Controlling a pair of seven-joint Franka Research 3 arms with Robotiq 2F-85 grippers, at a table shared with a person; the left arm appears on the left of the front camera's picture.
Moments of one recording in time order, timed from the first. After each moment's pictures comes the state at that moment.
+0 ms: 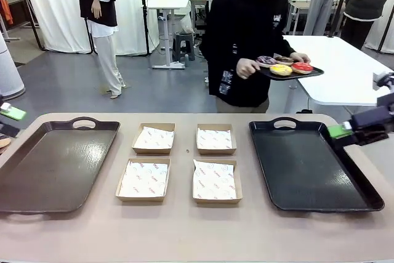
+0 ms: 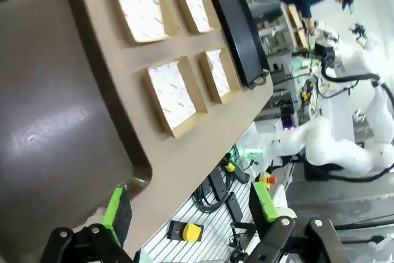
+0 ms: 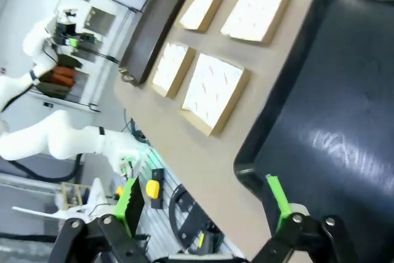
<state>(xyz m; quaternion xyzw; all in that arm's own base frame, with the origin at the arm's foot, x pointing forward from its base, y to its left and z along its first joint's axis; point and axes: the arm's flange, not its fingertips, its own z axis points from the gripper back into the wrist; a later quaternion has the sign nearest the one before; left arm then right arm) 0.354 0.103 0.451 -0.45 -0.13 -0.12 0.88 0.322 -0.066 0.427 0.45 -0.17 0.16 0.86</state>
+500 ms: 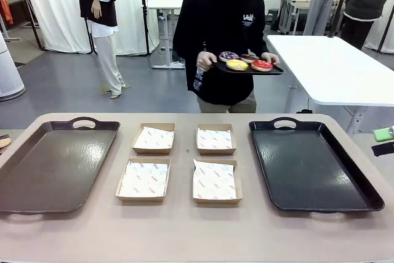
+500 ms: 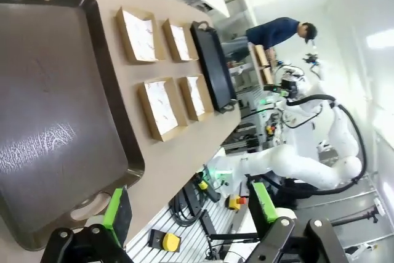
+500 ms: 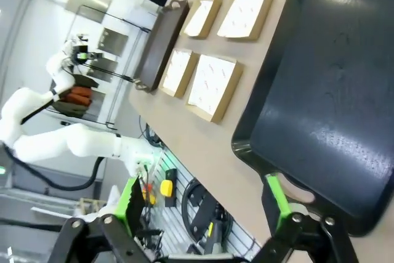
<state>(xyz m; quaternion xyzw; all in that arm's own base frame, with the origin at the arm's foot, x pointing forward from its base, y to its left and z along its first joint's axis) 0.315 0.193 0.442 -0.53 -0.17 -0.07 0.83 0.290 -0.134 0.426 0.49 -0.19 0.12 0.84</state>
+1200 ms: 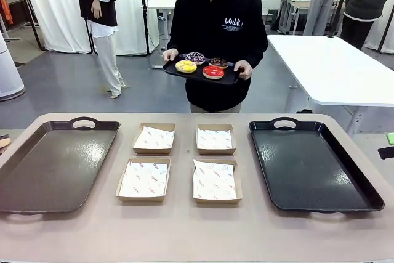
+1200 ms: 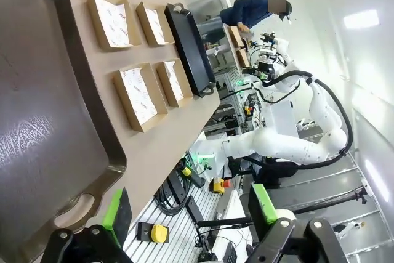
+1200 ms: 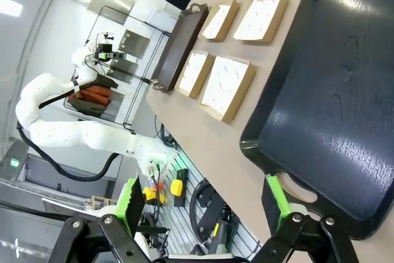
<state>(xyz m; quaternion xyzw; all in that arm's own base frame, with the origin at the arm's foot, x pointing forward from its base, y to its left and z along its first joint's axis) 0.330 0.176 0.426 -0.56 -0.14 -0.11 0.81 0.287 -0.150 0.411 0.52 -0.20 0.13 0.82</state>
